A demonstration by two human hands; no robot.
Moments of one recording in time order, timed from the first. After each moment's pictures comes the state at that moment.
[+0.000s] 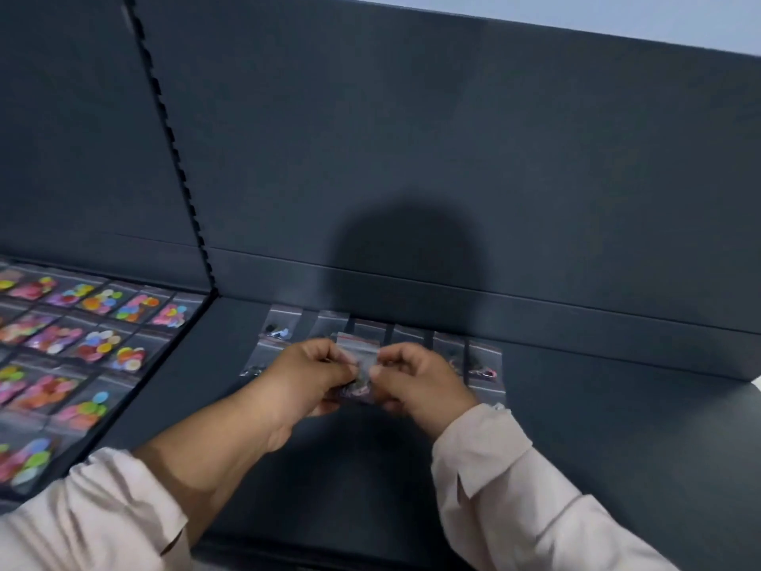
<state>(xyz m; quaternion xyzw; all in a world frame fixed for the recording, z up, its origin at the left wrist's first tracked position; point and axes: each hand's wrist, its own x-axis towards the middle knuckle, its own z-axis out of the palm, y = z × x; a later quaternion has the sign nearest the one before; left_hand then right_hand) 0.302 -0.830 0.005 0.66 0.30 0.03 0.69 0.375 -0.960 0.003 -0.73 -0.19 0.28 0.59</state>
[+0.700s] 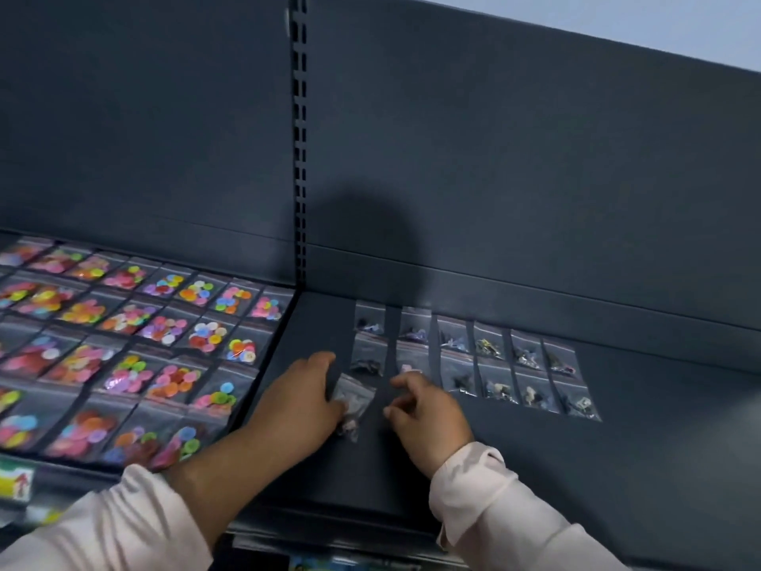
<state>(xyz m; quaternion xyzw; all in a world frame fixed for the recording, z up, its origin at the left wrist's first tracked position) 0.201 -0.703 -0.025 0.92 0.25 0.01 0.32 0.282 -0.857 -0.034 -0.90 -0.23 0.16 0.33</state>
